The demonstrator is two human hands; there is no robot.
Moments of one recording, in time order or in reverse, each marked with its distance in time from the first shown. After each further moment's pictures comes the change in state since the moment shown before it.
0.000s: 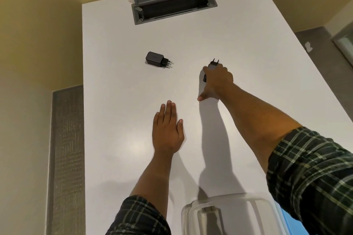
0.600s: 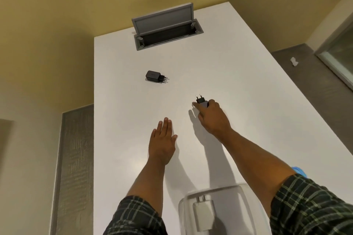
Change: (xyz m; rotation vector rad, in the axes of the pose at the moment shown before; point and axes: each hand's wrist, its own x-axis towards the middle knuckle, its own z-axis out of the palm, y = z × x) left_hand -0.031 -0.007 -0.024 0.145 -0.271 0.058; right_hand -0.111 0.026 0.066 0.257 0.340 -0.235
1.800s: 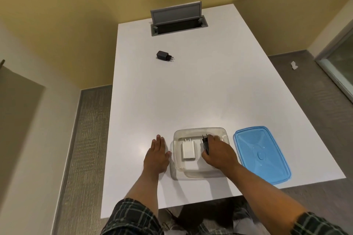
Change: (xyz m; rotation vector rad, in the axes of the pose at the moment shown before) left_hand -0.245 0.027 0.061 -0.078 -0.201 -0.135; right_hand -0.305 -0.005 -0.005 -0.038 -0.177 -0.009
